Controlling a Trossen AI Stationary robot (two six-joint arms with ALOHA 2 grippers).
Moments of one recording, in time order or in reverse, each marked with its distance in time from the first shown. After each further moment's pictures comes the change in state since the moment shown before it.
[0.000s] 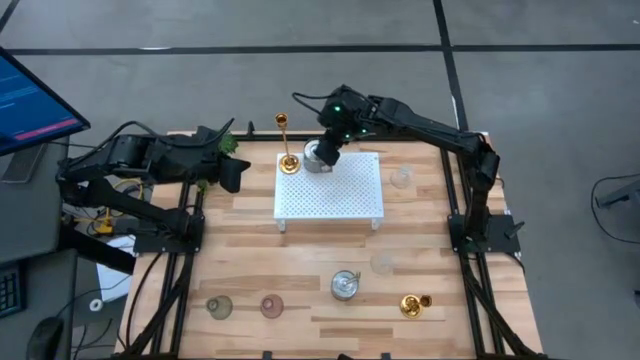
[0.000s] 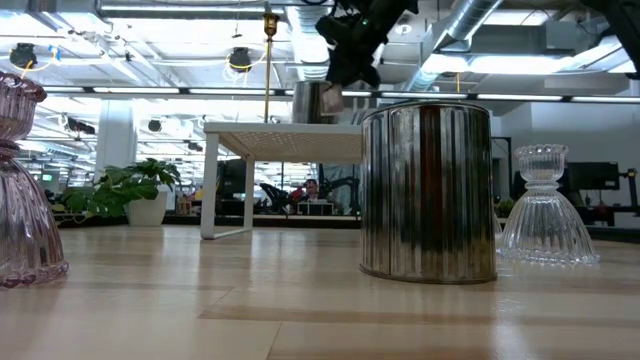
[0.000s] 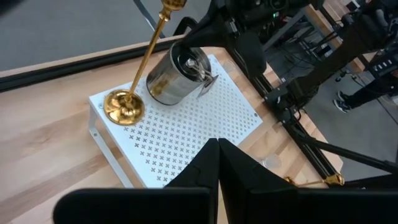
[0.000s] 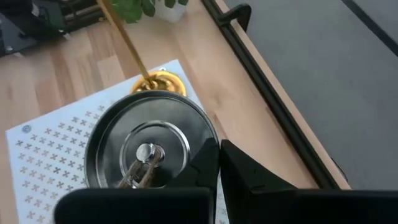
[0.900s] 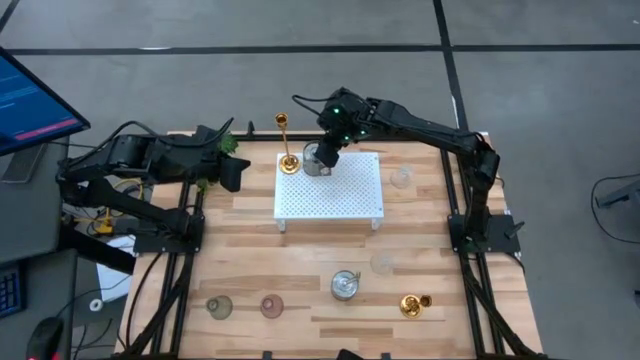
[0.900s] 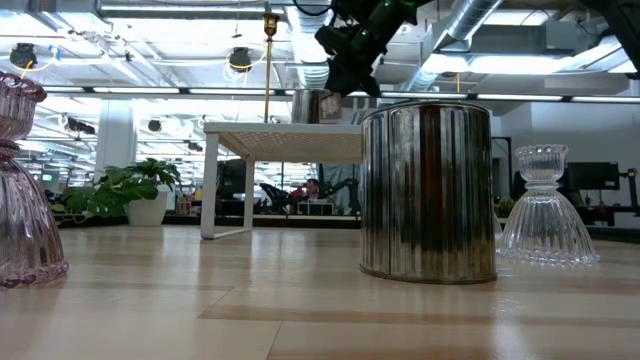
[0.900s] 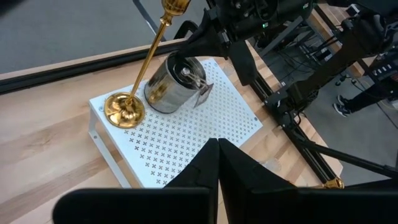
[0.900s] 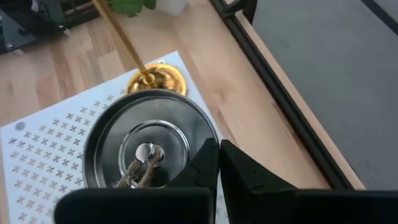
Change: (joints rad) left arm 0.000 0.000 0.000 0.007 -0.011 -0.004; right arm -0.022 0.000 -0.061 0.050 -0.035 0.004
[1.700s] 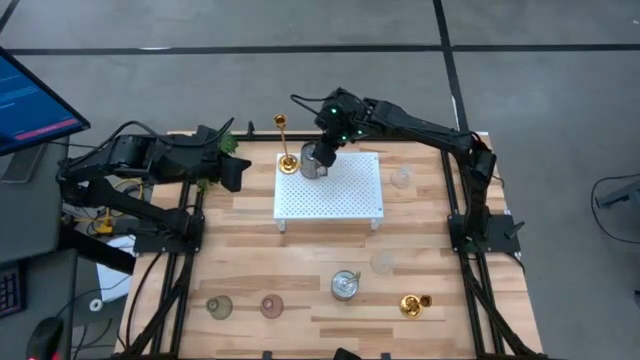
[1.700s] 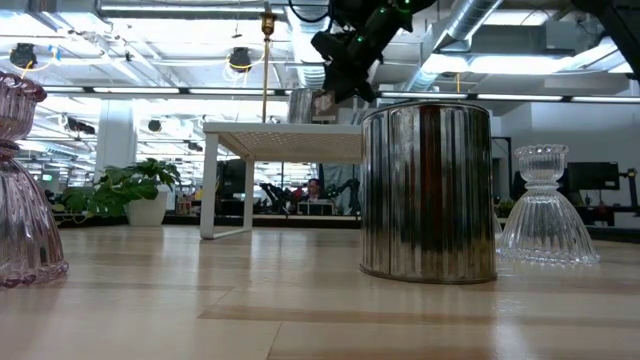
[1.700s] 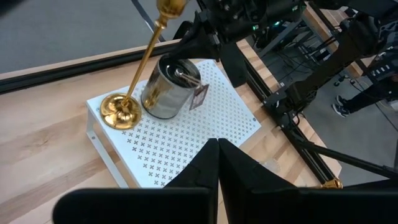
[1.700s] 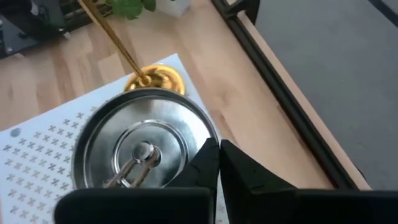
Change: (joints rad) left arm 0.000 0.003 0.000 0.008 0.001 0.000; right arm 0.001 0.033 0.003 0.022 -0.018 0.002
